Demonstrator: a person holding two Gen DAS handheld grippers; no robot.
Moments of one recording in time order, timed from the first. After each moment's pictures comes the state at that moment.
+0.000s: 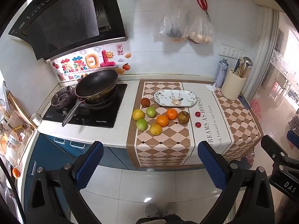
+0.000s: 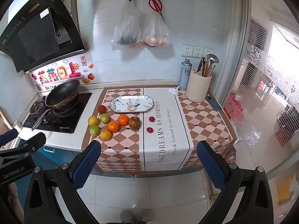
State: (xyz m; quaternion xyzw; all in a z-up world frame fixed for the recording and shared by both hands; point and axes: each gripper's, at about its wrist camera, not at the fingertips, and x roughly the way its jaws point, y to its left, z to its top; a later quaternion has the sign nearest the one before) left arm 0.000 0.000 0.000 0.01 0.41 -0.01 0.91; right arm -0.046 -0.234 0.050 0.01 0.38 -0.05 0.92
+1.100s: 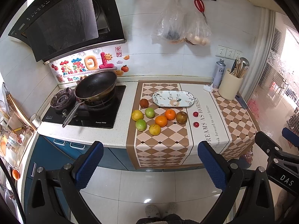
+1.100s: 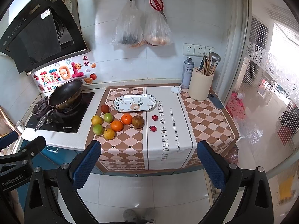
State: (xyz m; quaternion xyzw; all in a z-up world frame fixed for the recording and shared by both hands) left arm 0.000 -0.001 0.000 0.02 0.40 -0.01 0.92; right arm -0.049 -0.230 0.052 0.02 0.38 -0.04 0.92
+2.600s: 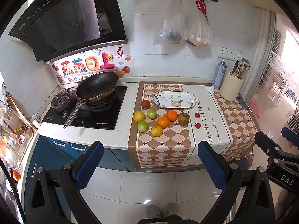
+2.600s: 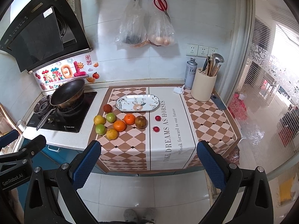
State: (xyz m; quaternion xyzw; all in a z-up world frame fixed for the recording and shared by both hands) left arm -0.005 -0.006 0.012 0.02 0.40 -0.01 0.92; right arm -0.045 -0.219 0.055 0.02 0.38 -0.04 0.92
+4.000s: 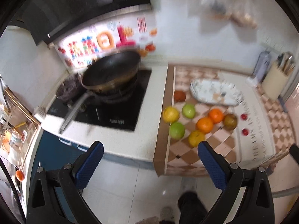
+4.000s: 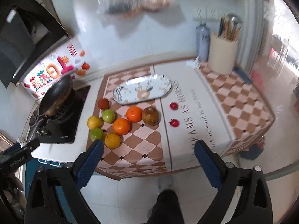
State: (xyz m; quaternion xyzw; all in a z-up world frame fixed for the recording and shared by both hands) left arm 0.165 0.068 -0.123 0.03 0.47 0.08 0.88; right arm 0.139 -0.229 -0.107 0.11 0.46 -0.02 0.88
